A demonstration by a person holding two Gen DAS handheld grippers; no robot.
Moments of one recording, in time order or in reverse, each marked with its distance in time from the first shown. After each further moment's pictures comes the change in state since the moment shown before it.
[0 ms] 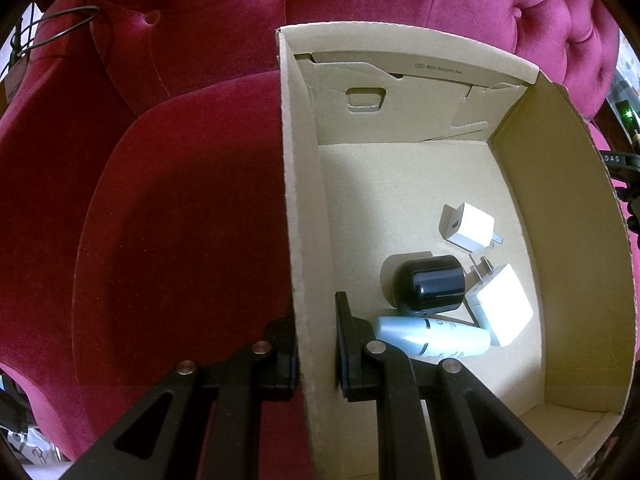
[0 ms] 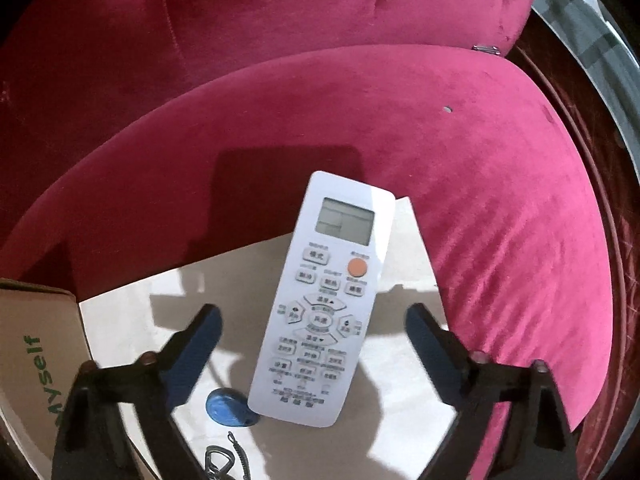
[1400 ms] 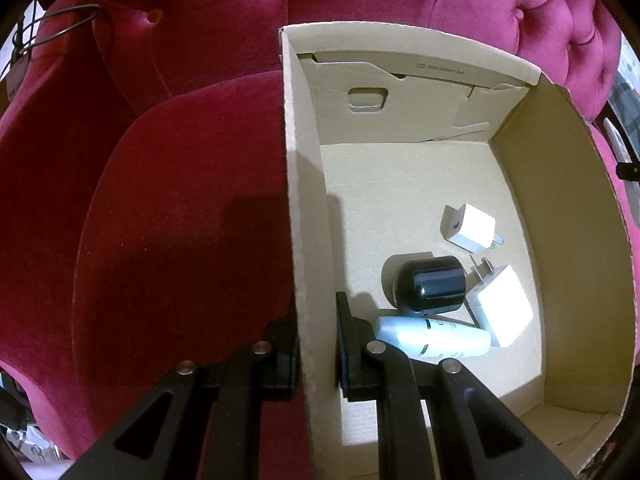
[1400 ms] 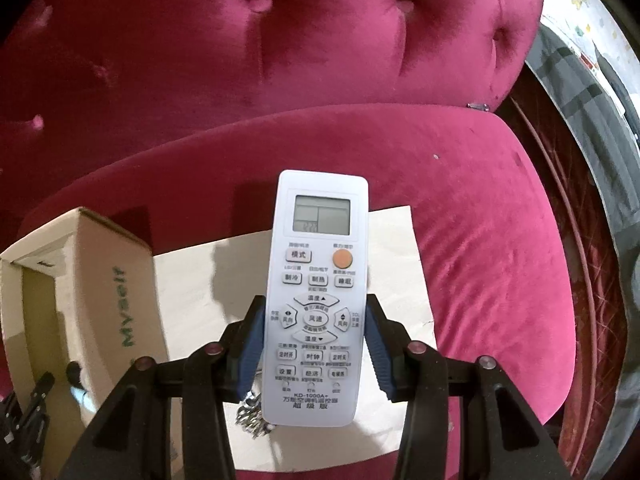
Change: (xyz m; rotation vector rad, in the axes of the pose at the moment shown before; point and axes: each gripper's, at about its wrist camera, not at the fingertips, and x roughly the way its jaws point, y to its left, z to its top) left arm 0.001 0.002 0.000 -0.009 0.001 -0.001; right arm -0.102 0.045 -0.055 -0.108 -0.109 -0.041
